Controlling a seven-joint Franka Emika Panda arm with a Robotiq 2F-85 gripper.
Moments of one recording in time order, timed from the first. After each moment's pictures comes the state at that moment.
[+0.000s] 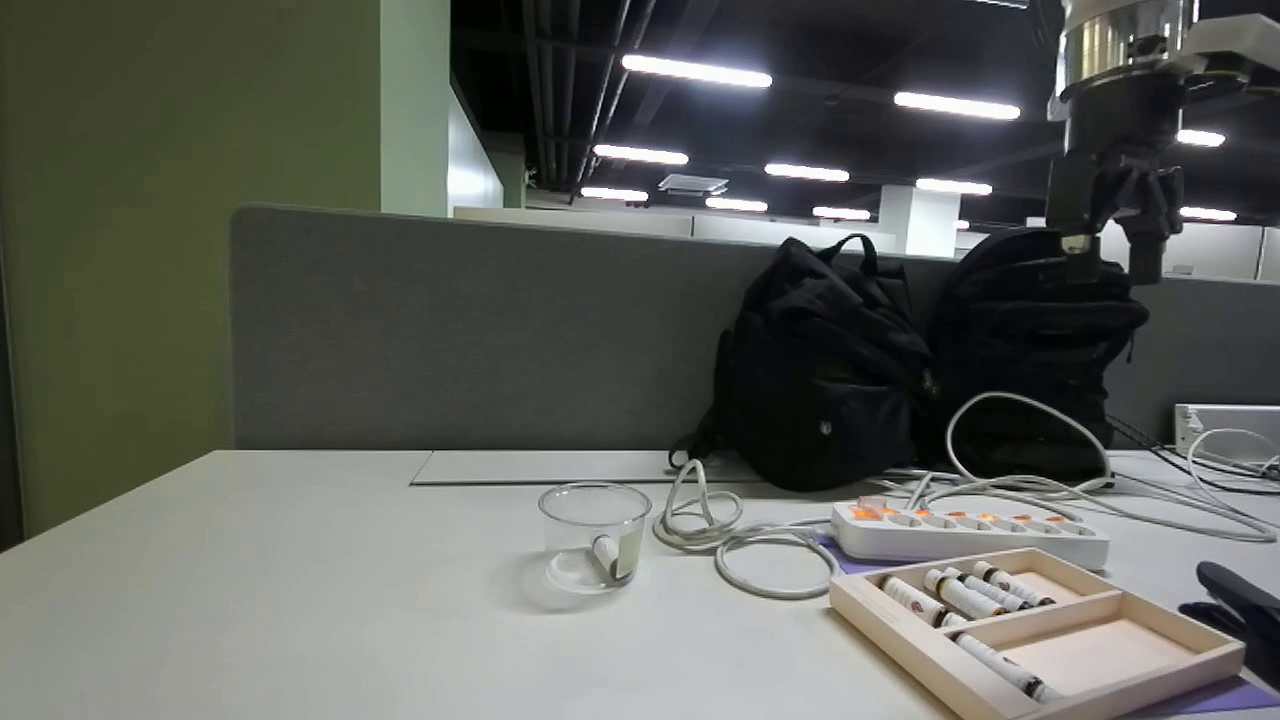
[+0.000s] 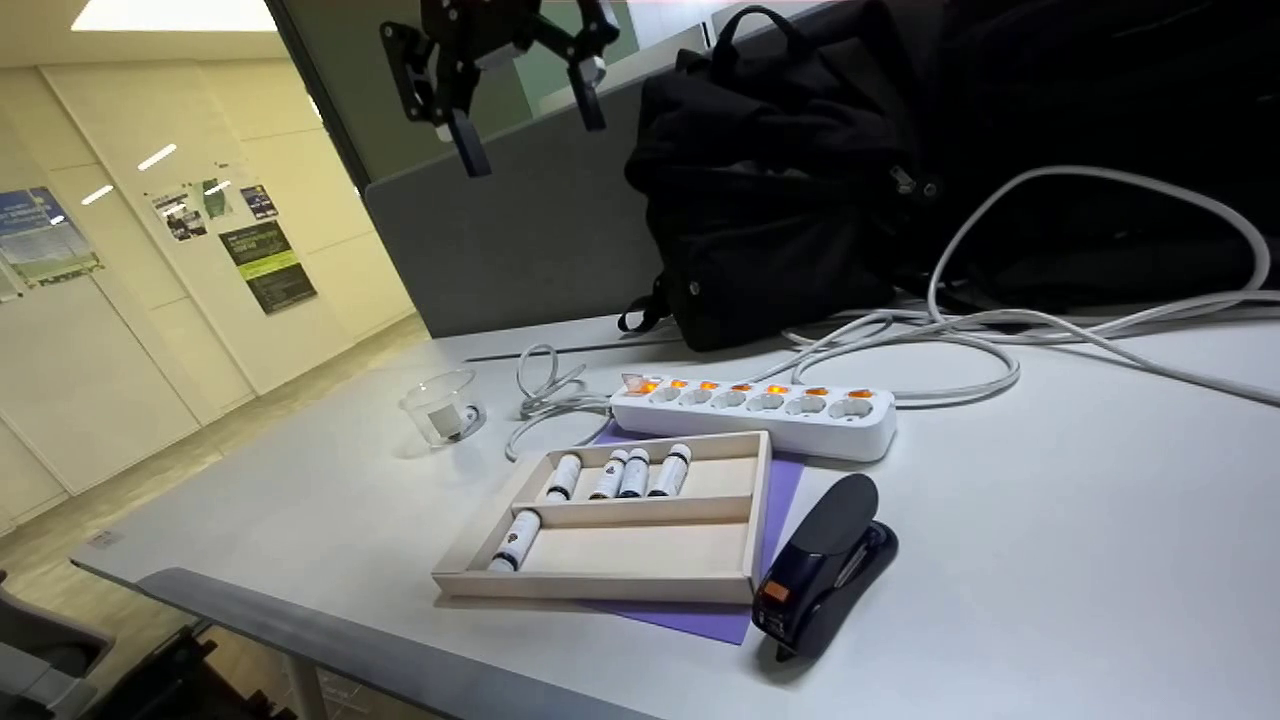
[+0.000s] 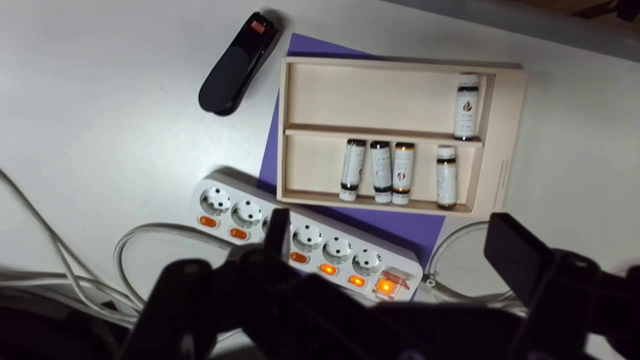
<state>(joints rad) -0.04 -0.30 -0.18 -2.41 -0.12 2.08 -0.35</state>
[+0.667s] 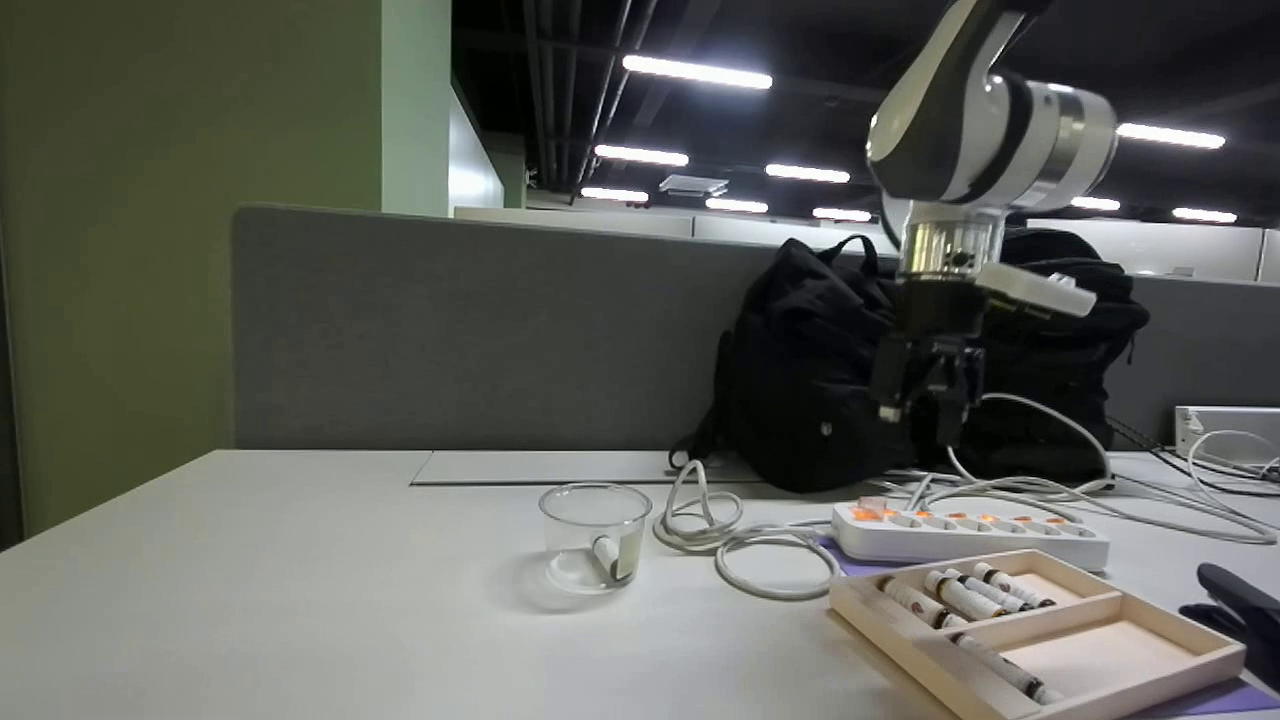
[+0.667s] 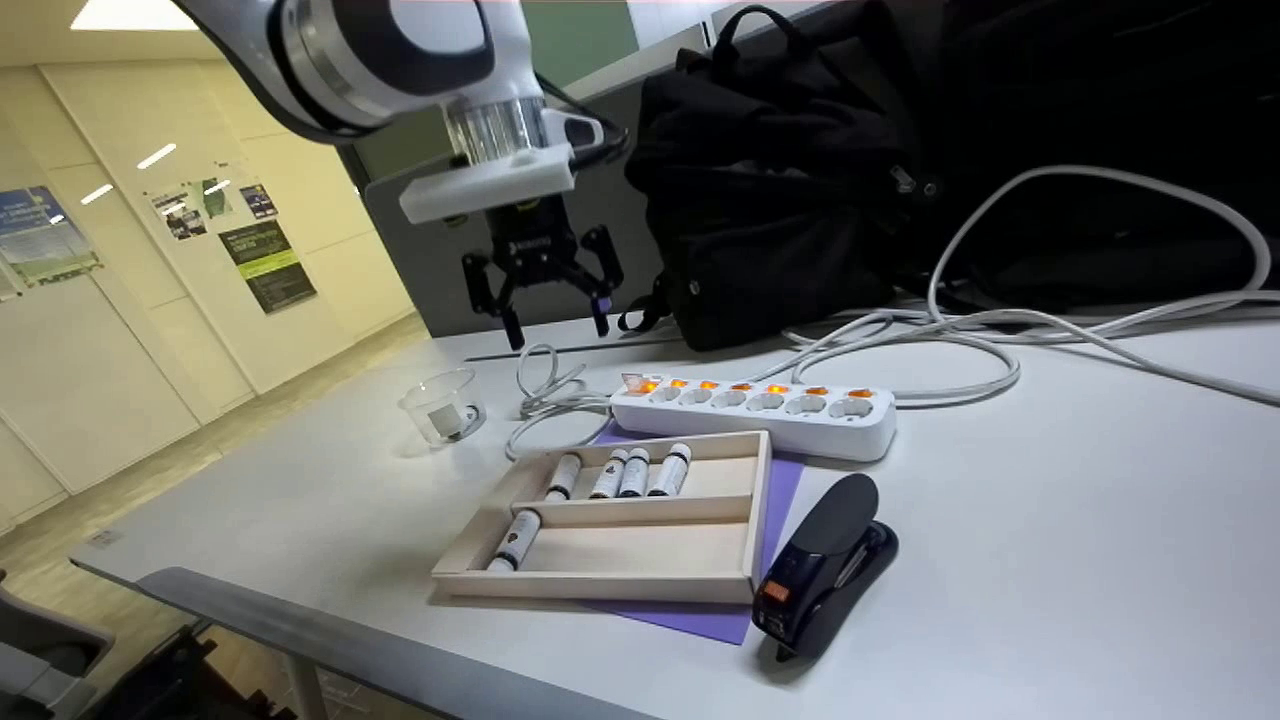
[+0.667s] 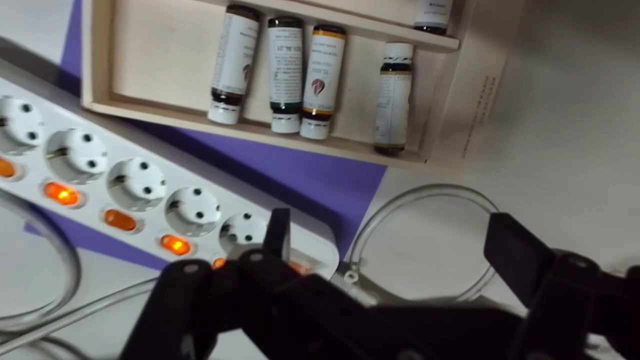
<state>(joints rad) 0.02 0.20 -0.05 -2.34 0.14 2.48 -0.47</state>
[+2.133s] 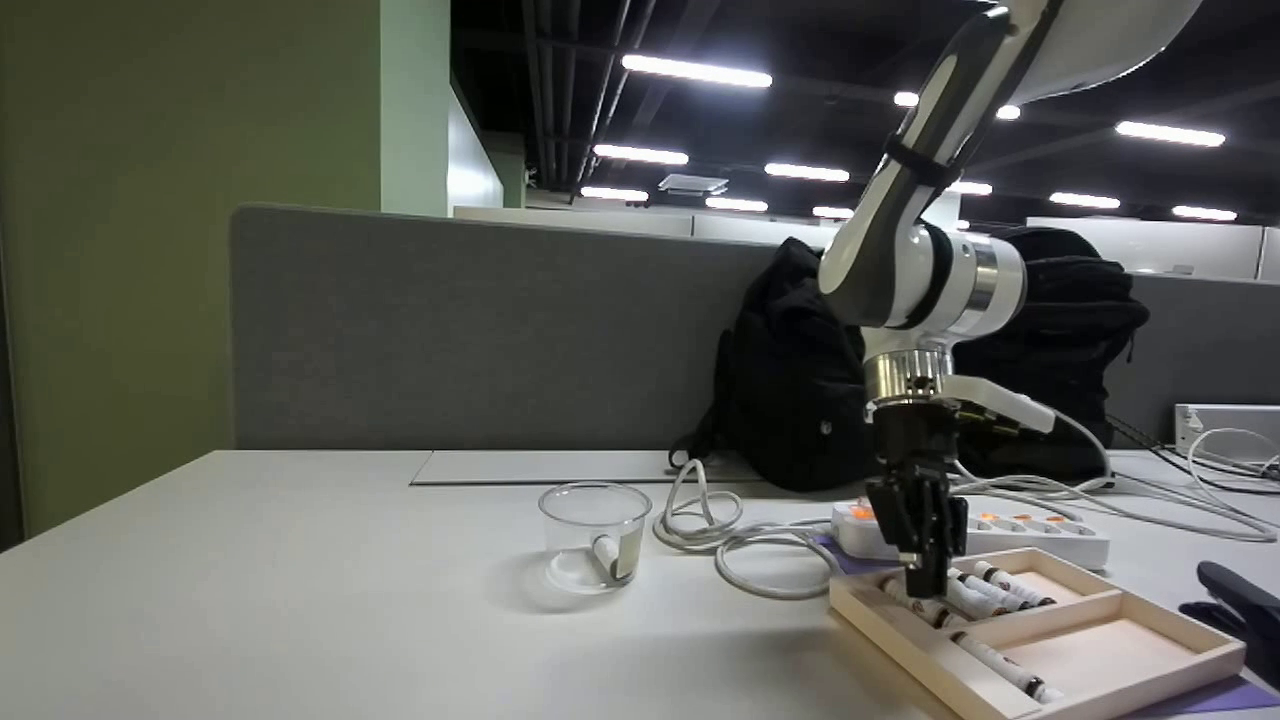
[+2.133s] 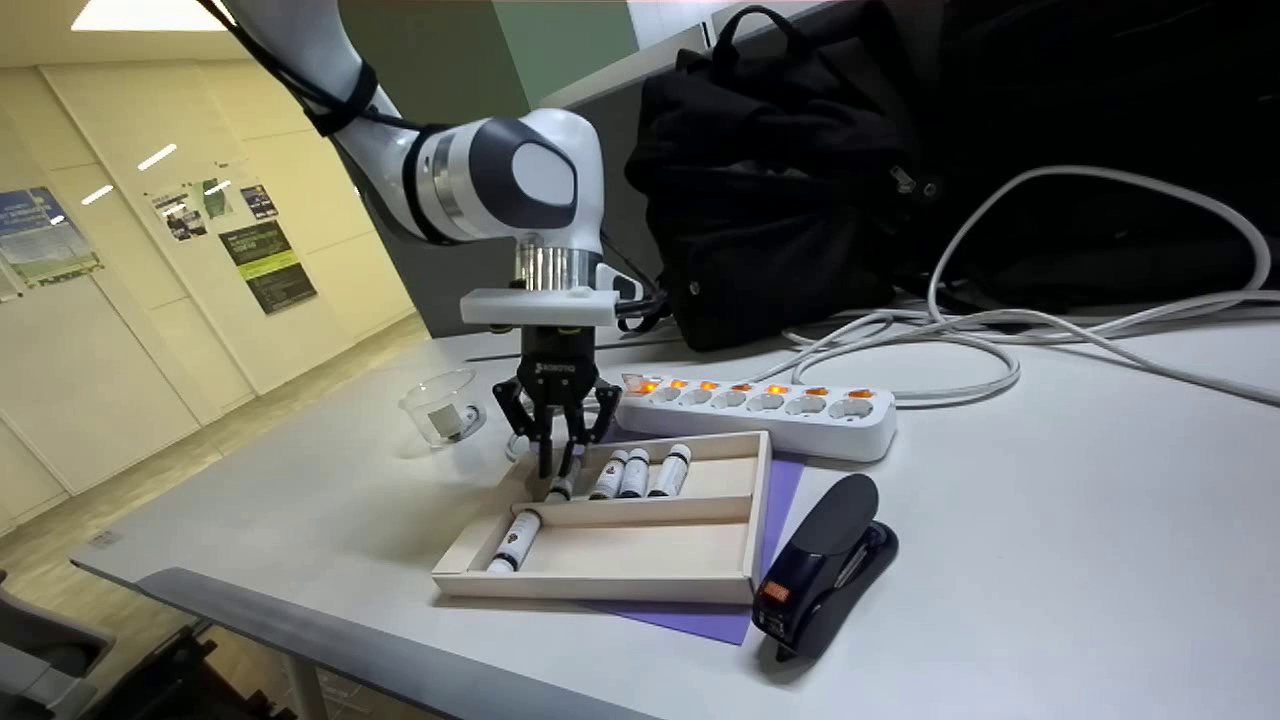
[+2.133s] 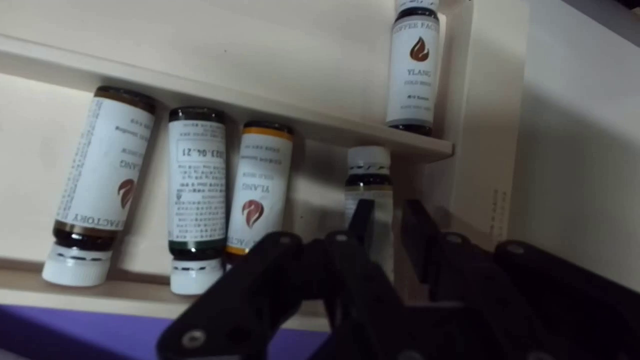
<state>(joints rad) -0.08 0.55 0.07 -2.12 0.12 2.23 -0.47</state>
